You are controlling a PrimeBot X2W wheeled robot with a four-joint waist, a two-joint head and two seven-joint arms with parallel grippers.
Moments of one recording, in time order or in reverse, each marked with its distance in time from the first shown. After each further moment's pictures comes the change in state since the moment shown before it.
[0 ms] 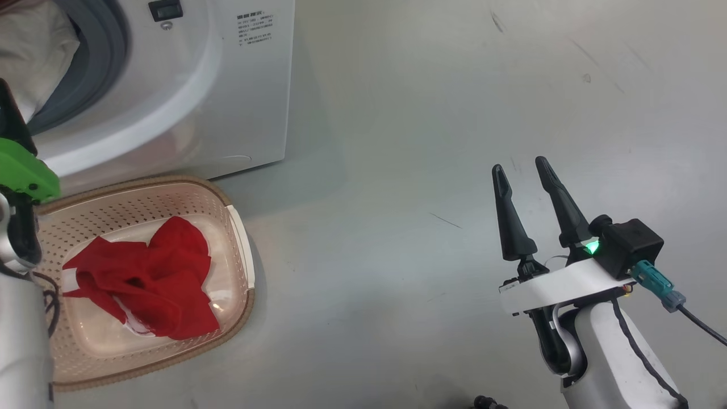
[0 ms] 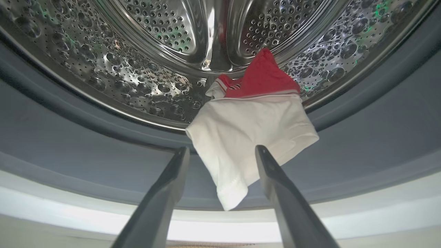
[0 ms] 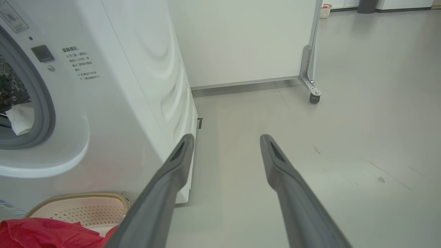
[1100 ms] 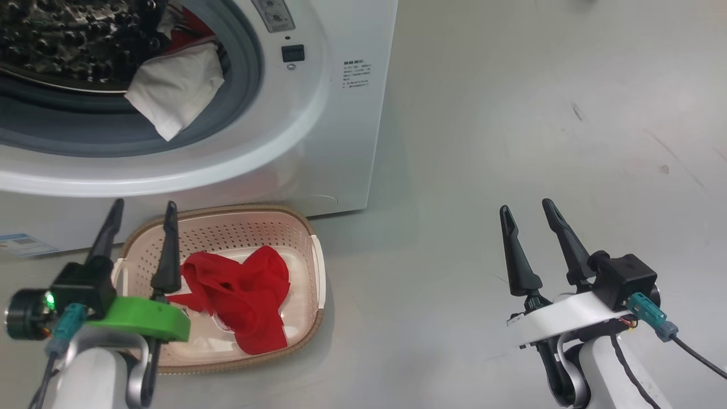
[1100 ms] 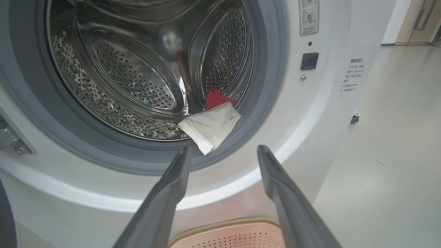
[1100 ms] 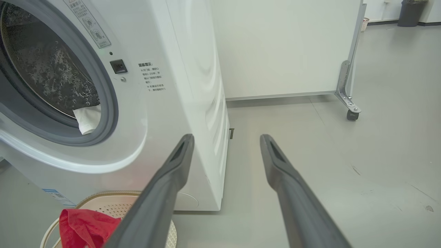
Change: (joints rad) left arm 0.444 -0.100 -0.198 -0.260 0.167 -0.064 -0.315; right arm 0.098 -0.001 -0.027 0.023 -0.051 0.015 0.000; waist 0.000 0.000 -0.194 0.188
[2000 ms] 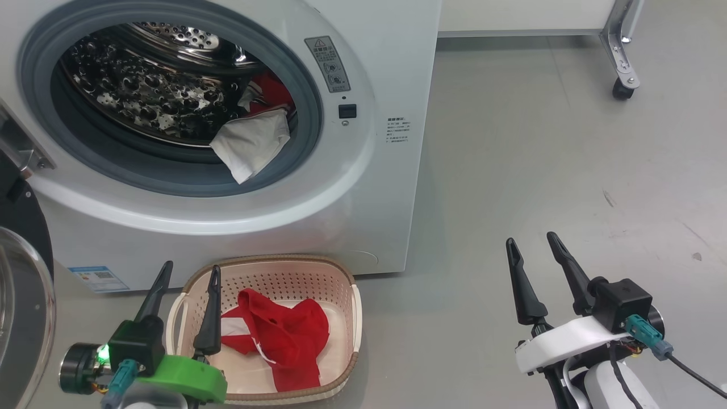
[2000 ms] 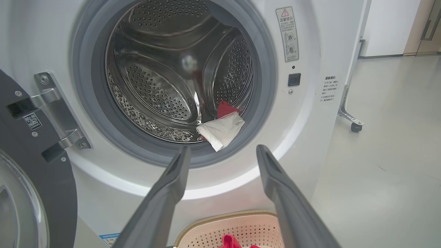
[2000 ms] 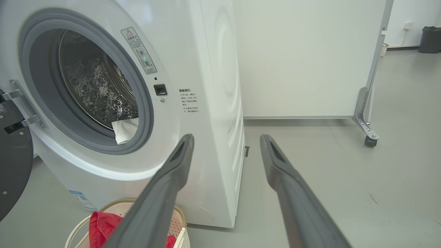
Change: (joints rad) left arm 0.125 -0.041 -0.060 0.050 0.030 -0.004 -0.058; right arm 0.053 0.000 -0.034 0.065 -0.034 0.005 0.000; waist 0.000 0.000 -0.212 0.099
